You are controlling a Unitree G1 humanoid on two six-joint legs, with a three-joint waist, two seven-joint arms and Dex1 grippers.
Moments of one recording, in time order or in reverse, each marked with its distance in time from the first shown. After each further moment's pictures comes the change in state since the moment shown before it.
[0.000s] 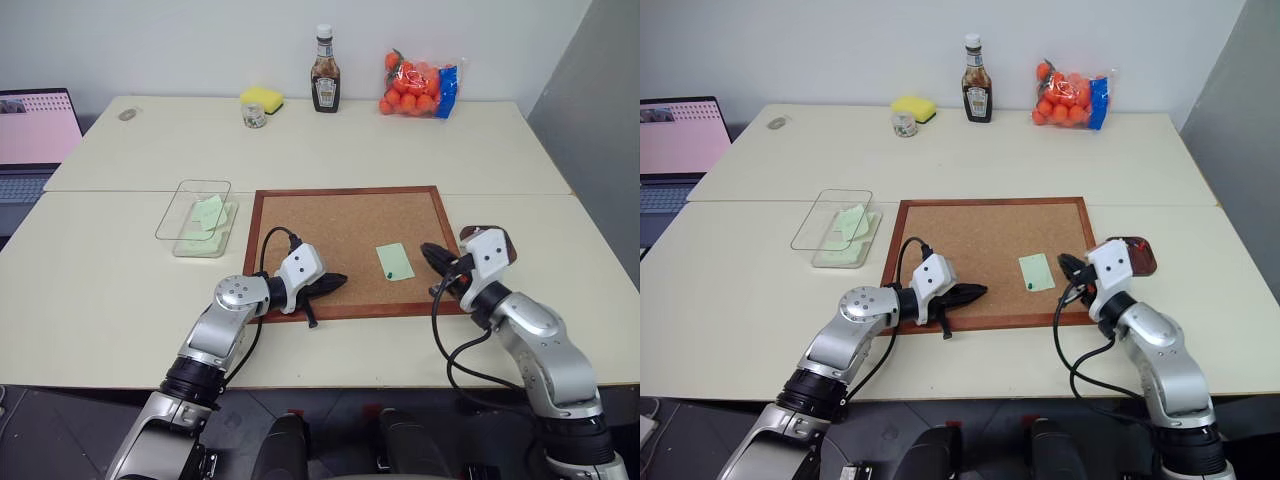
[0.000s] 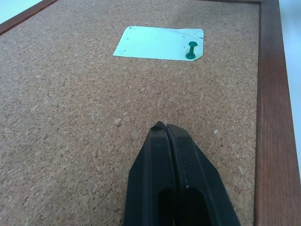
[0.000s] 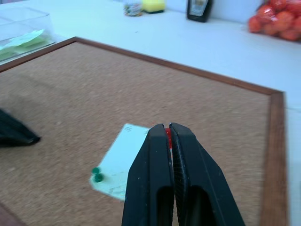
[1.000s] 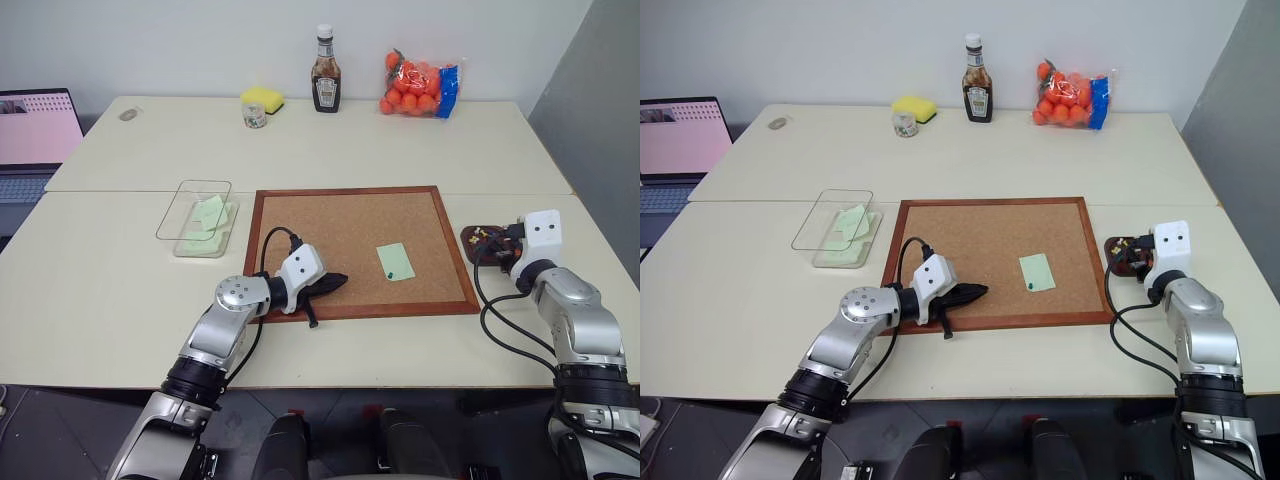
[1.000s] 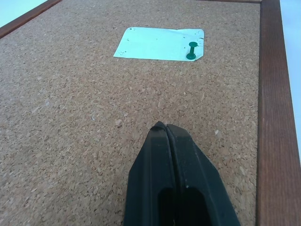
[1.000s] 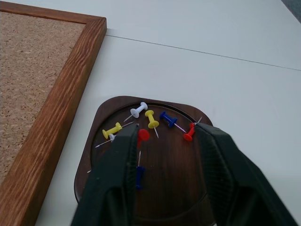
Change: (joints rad) left arm 0.000 -0.005 -0.001 0.007 0.007 -0.017 0.003; right arm -0.201 -0.094 -0.138 0.420 -0.084 0.073 -0.143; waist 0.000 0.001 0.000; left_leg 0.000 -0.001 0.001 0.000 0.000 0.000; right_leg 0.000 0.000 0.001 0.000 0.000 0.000
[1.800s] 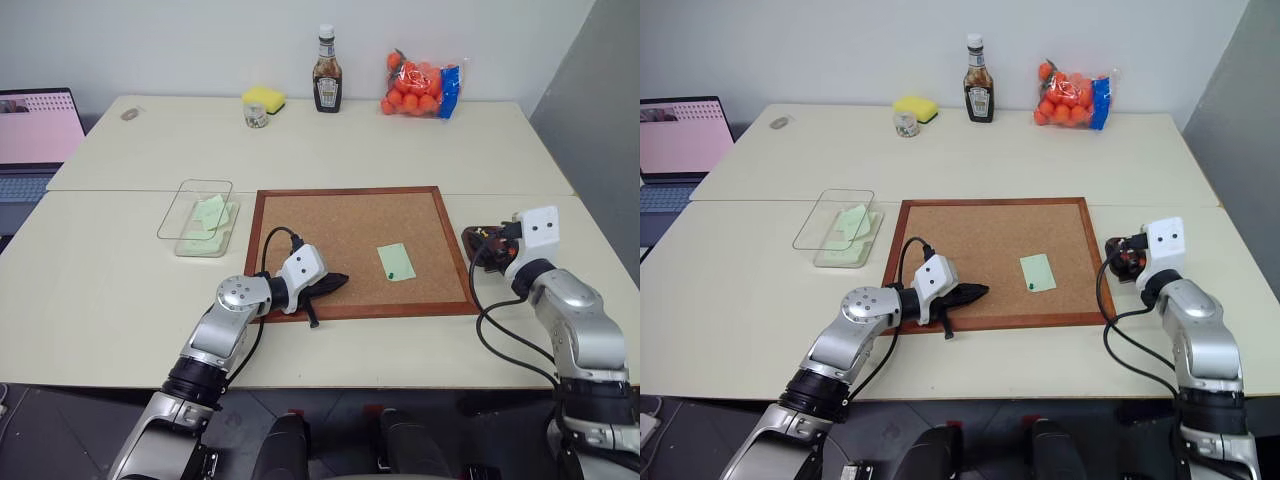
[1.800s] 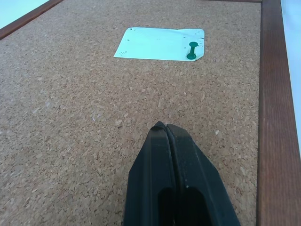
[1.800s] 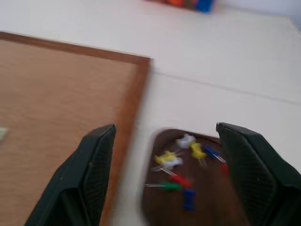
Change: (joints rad) left arm 0.000 -0.005 0.000 0.000 0.011 -0.004 0.001; right arm 0.125 0.044 0.022 -0.294 0.095 0.009 0.099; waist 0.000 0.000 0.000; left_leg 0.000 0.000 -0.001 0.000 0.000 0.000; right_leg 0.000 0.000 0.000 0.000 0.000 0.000
